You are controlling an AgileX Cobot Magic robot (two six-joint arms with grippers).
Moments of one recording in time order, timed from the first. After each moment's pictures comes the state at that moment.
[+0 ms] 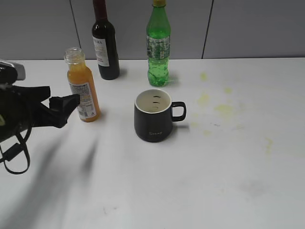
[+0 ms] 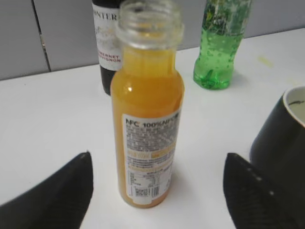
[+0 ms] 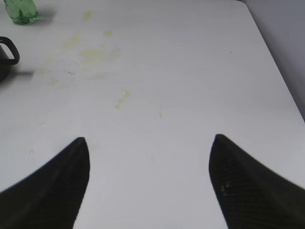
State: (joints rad) left arm -0.28 1.67 -0.42 0.12 -0.86 0.04; right arm 0.06 0.00 -0.41 -0.01 0.94 0.04
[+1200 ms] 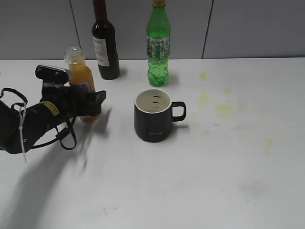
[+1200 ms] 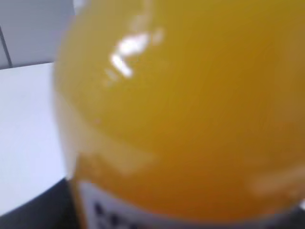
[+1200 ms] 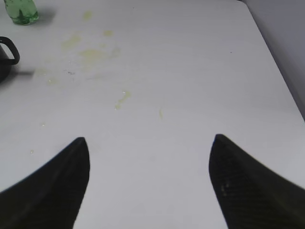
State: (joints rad) left arm -0.28 2.18 -0.83 0.13 -0.99 0.04; right arm 0.06 0.00 -0.41 -0.01 0.94 0.04
